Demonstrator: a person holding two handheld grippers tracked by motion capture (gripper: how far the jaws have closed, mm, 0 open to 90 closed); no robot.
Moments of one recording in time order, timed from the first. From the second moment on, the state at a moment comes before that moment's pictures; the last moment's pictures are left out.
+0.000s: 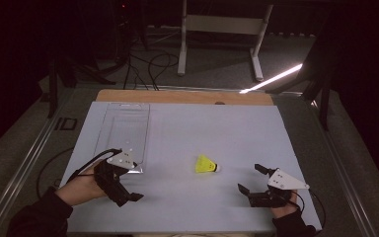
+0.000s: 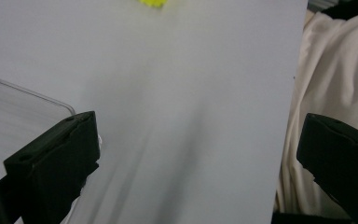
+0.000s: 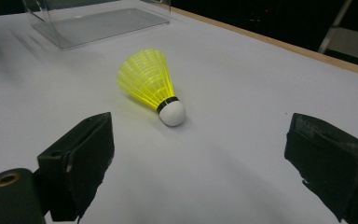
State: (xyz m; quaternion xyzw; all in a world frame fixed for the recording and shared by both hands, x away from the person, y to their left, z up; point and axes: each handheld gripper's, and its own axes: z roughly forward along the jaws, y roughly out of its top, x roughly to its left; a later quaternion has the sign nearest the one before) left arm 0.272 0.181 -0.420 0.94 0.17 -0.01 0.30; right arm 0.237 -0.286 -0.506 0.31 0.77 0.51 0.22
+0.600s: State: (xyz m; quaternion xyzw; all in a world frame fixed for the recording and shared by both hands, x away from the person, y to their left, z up) left arm 0.287 0.145 -0.409 0.96 0.15 -0.04 0.24; right arm 0.238 -0.286 -0.506 0.31 0.78 0.50 0.22
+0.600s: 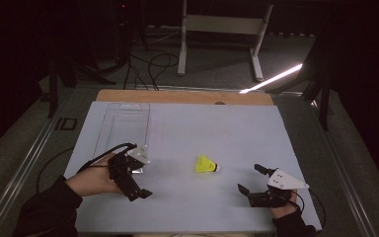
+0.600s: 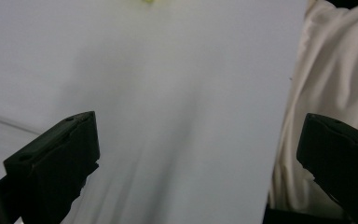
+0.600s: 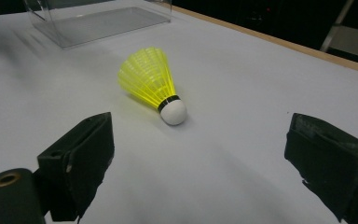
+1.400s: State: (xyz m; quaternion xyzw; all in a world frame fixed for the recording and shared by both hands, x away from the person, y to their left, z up) left arm 0.308 0.088 -0.406 0.97 0.08 -0.06 0.24; right arm 0.238 -0.286 -0.507 0.31 0.78 0.50 0.22
